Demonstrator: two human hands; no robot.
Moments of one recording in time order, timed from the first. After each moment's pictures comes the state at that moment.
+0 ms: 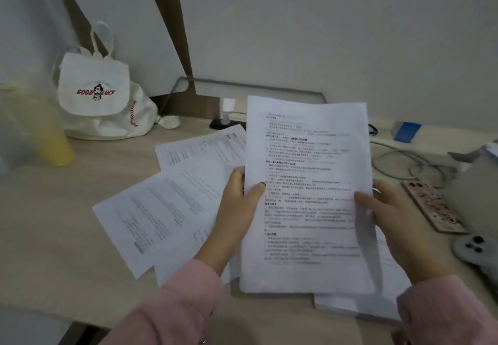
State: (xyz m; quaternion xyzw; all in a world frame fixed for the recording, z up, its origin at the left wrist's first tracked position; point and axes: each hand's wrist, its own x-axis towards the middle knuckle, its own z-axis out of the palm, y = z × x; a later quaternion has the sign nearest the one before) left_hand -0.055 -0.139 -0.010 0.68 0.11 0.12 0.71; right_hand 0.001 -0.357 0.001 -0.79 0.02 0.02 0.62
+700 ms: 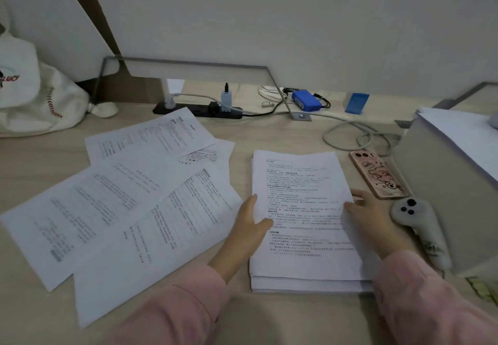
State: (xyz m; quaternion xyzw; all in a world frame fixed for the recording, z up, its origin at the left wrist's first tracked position) left_hand -0.016 -0.246 -0.105 0.74 0.11 -0.12 0.66; right_hand 0.034 -0.457 -0.069 -0.83 0.19 0.01 0.52
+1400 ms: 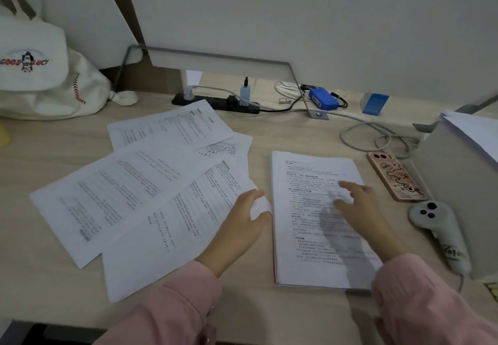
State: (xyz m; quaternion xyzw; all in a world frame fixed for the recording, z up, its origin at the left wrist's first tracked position) left_hand -0.047 -0.202 -0.080 0.82 0.06 -0.03 0.57; right_hand 0.026 -0.409 -0.060 -0.93 0.05 0.04 0.36
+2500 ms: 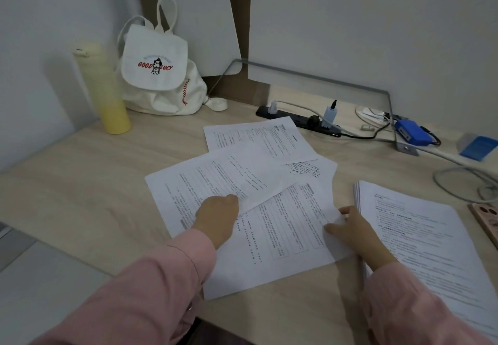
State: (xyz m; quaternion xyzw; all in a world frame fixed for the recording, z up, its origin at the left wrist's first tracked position) left_hand -0.069 -0.018 -0.089 0.99 0.11 -0.07 -0.03; right_hand 0.034 -0.253 -0.083 -0.94 -0.01 0.18 0.30
